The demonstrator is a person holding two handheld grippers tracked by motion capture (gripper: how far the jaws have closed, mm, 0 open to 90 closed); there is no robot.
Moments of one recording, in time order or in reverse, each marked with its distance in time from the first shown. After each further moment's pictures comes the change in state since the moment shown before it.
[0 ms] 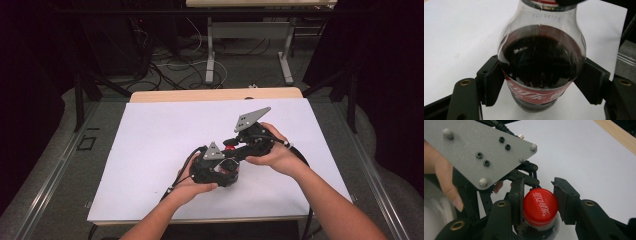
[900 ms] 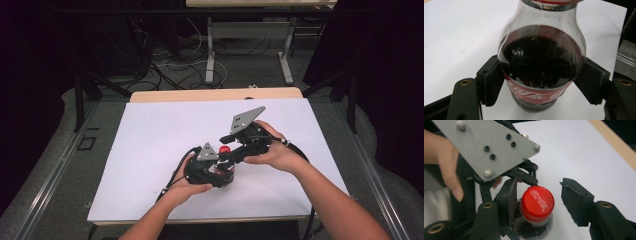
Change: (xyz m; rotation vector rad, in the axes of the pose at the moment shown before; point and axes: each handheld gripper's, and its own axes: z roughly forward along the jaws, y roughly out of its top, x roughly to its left) left arm 0.007 -0.008 -0.009 -0.026 0.028 -0.010; right arm 0.006 0.010 0.003 -0.006 -0.022 -0.103
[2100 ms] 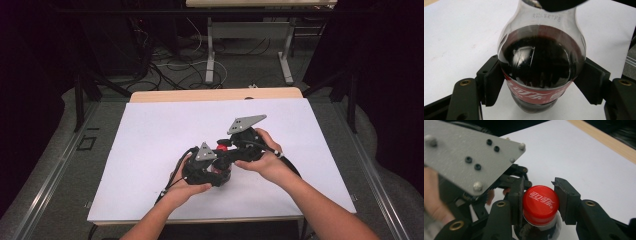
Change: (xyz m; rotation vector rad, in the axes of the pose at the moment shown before) left arm -0.003 -0.001 -0.005 0.016 0.049 -0.029; right arm 0.011 -0.007 0.013 -0.085 -0.084 0.186
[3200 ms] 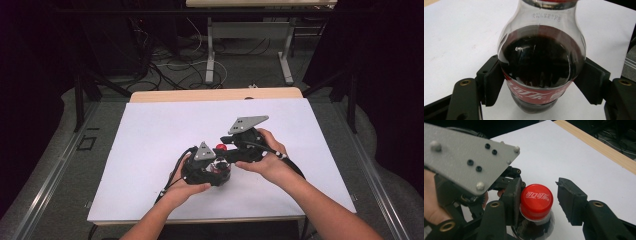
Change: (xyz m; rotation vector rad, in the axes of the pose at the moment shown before) left arm 0.002 -0.001 0.000 -0.009 0.001 -0.011; right arm 0.013 0.004 -0.008 -0.011 -0.126 0.030
